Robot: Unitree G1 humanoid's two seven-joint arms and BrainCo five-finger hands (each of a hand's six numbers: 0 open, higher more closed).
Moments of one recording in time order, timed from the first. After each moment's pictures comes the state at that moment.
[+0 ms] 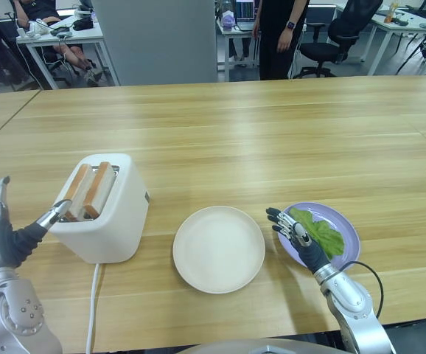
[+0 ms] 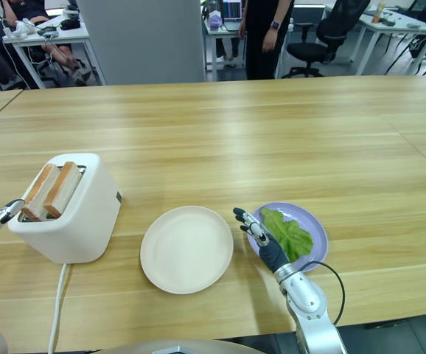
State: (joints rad) left arm 0.44 0.39 0.48 -0.71 1.05 0.43 -0.12; right arm 0.32 -0.23 0.15 -0.27 0.02 -0.04 0.31
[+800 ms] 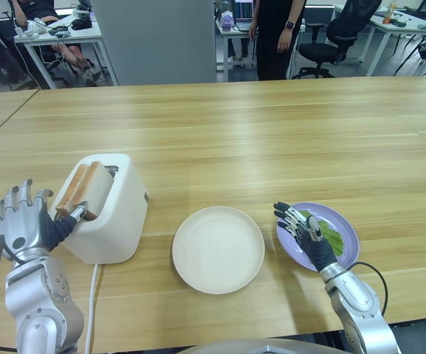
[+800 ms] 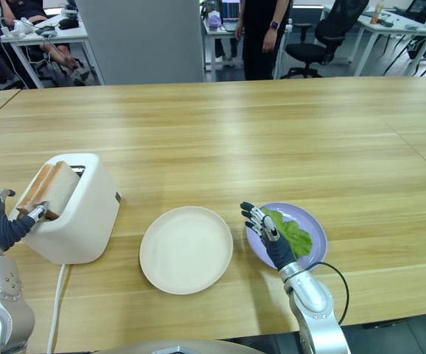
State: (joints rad) left arm 0.28 0.40 0.33 -0.51 1.14 0.43 -0.13; right arm 0.31 -0.21 0.11 -0.32 0.11 0.01 0.31
